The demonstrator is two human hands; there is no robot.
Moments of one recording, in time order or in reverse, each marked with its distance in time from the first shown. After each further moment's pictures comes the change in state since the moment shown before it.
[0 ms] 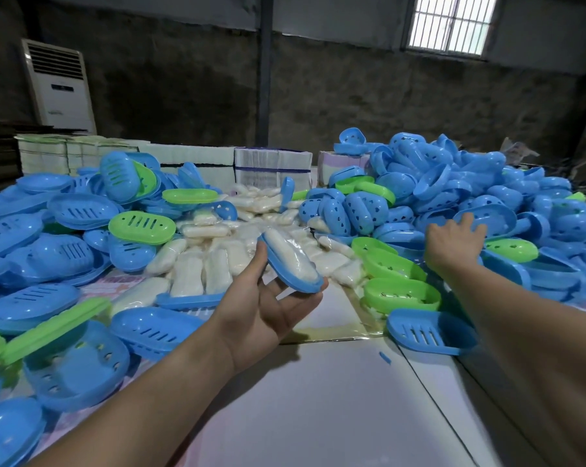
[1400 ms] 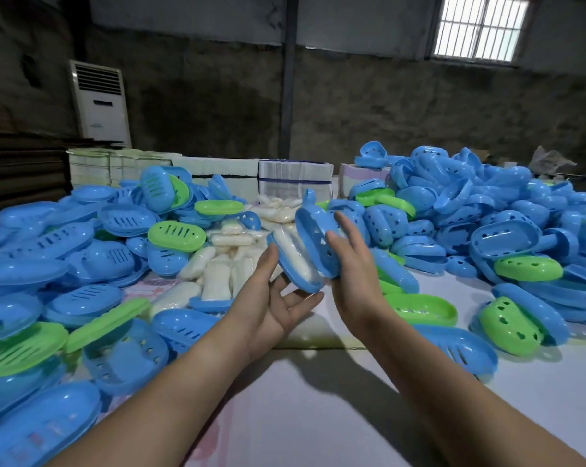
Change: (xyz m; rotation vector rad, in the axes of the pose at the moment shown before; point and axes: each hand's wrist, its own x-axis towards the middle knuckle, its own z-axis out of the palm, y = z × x) left_hand 0.010 0.012 -0.012 0.073 0.040 0.182; right_hand -0.152 -0.118 -0.103 2.234 -0.299 -0.290
